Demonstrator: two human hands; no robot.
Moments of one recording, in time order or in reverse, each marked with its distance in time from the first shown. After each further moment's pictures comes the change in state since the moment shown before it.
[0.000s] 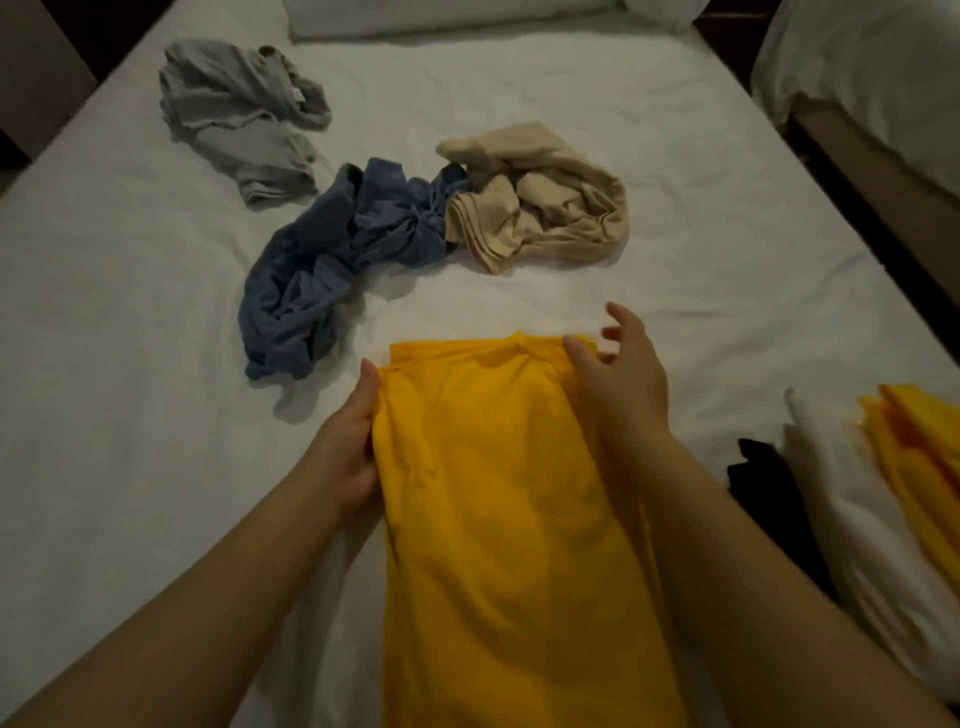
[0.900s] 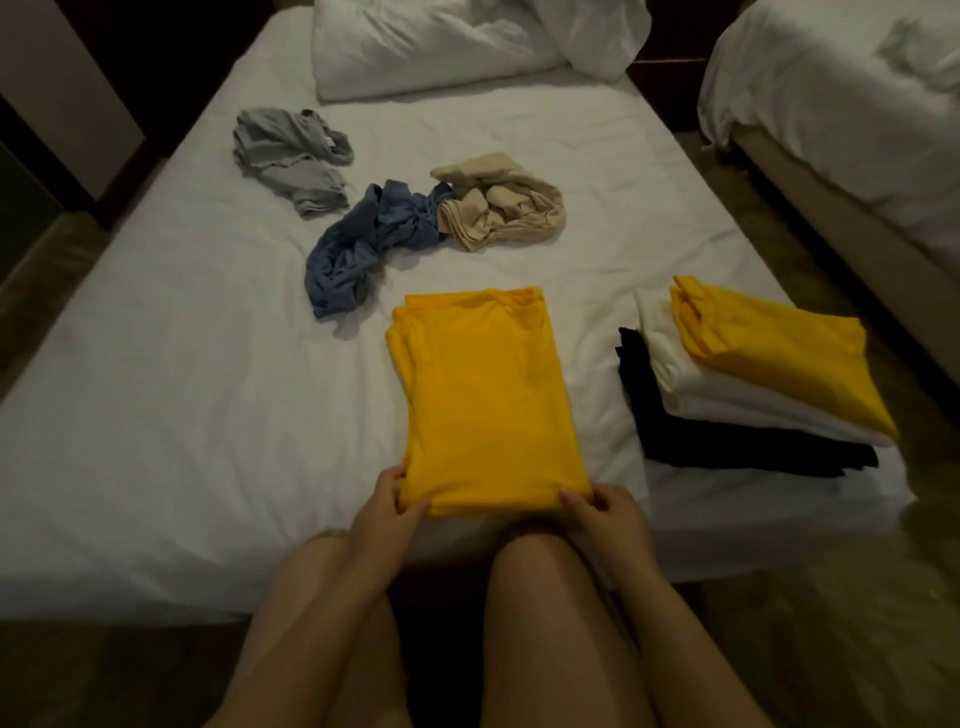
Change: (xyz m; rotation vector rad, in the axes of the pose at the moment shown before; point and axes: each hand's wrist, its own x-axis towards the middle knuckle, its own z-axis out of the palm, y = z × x) left_hand -0.198 -0.143 -0.045 1.066 0.245 0.258; right_hand -0.267 0.092 -0.072 0.015 -0.122 0.177
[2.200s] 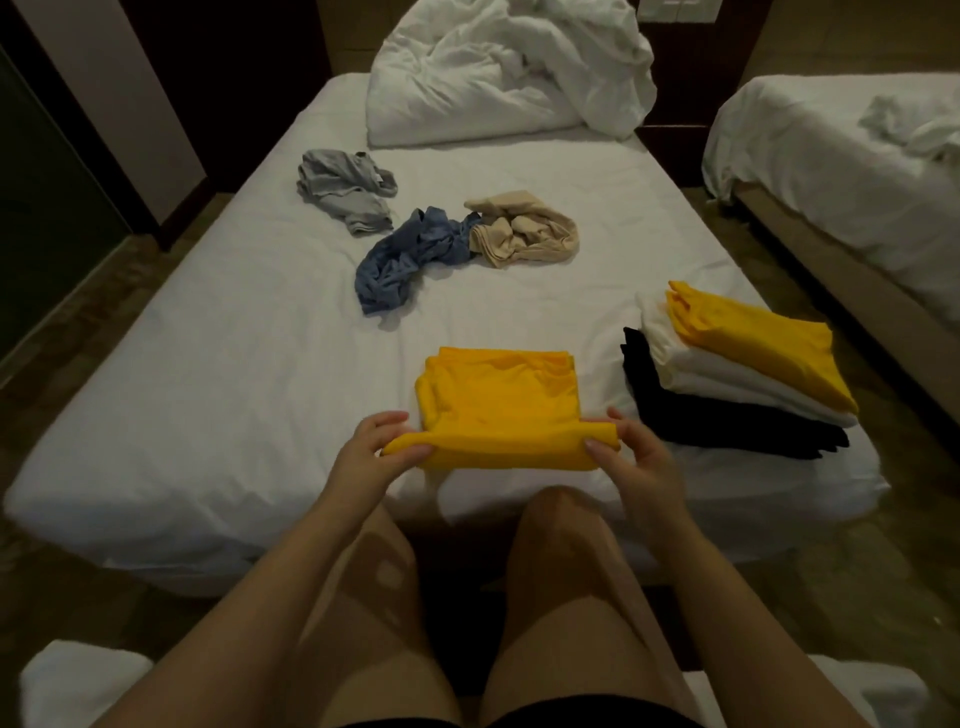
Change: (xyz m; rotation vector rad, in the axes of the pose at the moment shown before) left_hand -0.075 0.015 -0.064 -0.201 0.100 0.315; right_hand -0.068 -0.043 -0.040 0.372 -0.050 -0.454
